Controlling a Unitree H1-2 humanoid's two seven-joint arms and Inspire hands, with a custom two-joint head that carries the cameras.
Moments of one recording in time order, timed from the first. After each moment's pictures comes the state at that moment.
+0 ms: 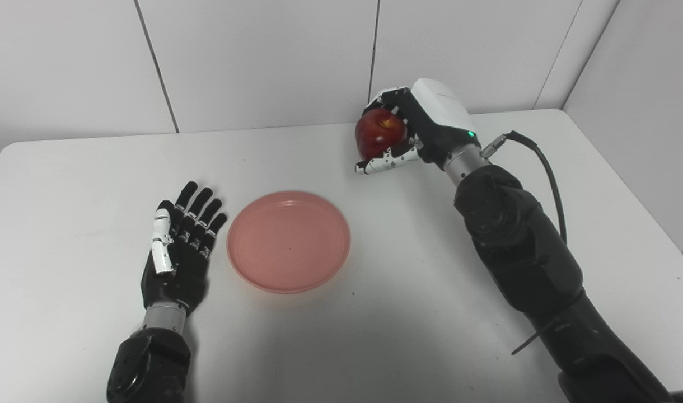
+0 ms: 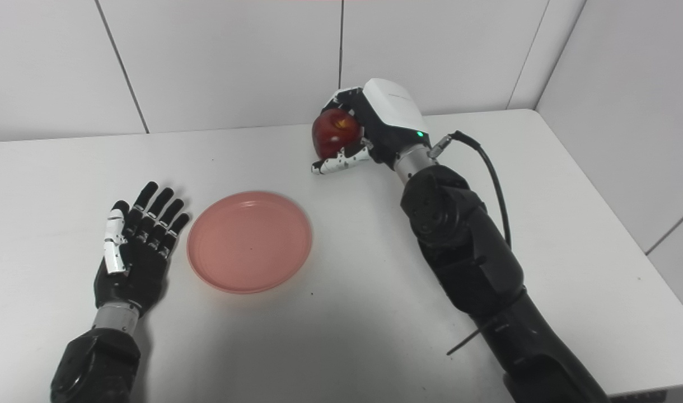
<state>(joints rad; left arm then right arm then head) -0.13 -0.10 0.12 -0.06 -0.45 0.28 -0.07 -0.53 -0.34 0.29 -0.22 -0.67 0.44 0.27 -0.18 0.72</state>
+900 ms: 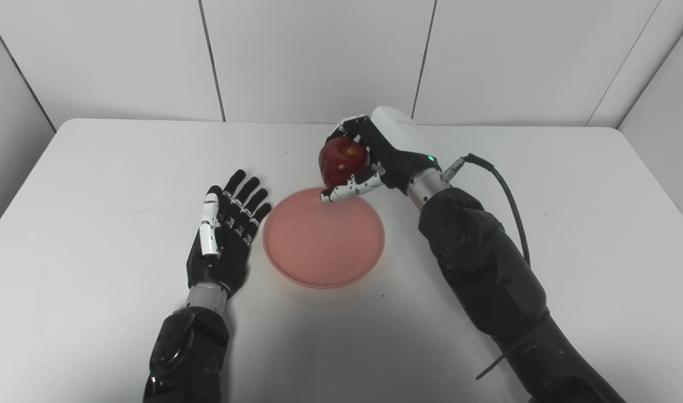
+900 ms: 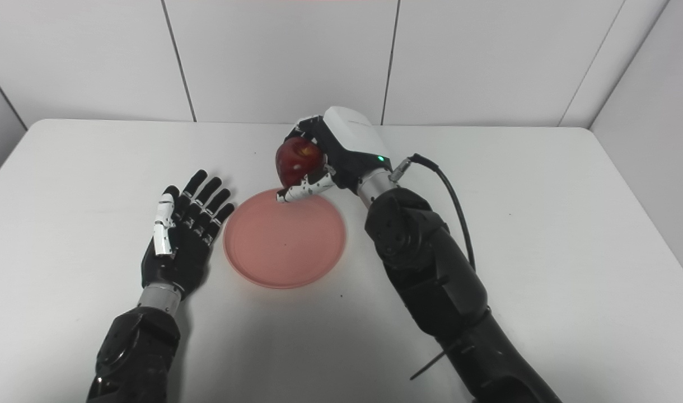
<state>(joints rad) -0.13 -0.13 0.11 -0.06 -0.42 0.27 -0.05 -0.58 -0.17 0.40 -0.08 -0.69 0.38 0.28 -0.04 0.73</state>
